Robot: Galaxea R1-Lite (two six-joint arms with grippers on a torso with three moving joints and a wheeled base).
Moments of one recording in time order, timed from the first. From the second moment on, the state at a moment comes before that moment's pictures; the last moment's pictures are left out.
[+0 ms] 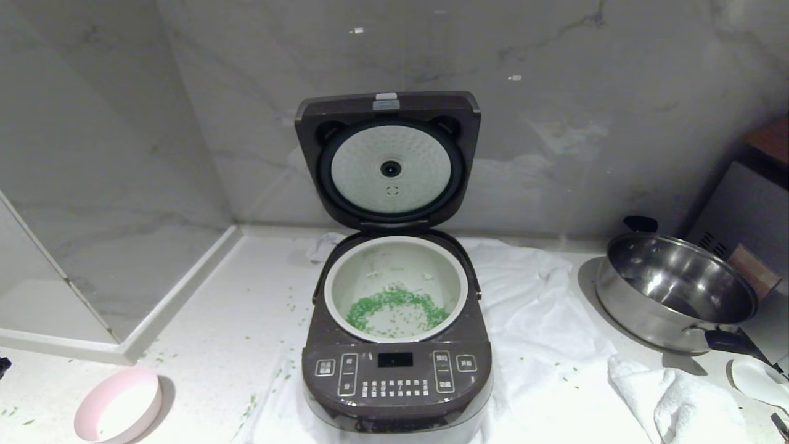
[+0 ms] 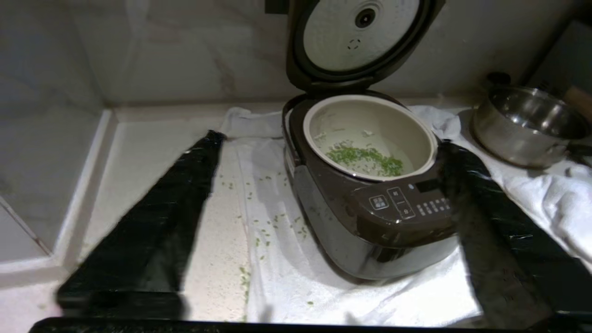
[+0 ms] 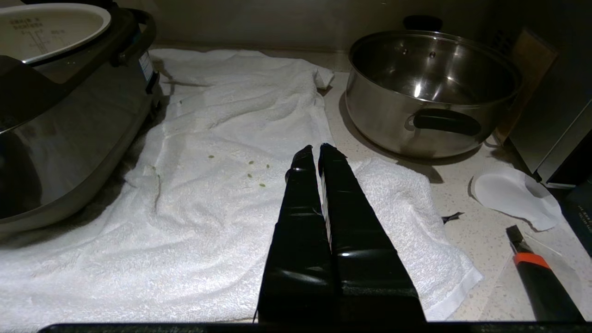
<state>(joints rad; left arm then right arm) -0.11 0.48 -0.66 0.13 -0.27 -0.08 0.00 0.00 0.00 0.01 0.00 -0.03</state>
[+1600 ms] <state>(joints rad) 0.00 0.04 -0.16 0.16 -0.03 0.18 0.00 0.00 0.00 0.01 0.00 -0.03</state>
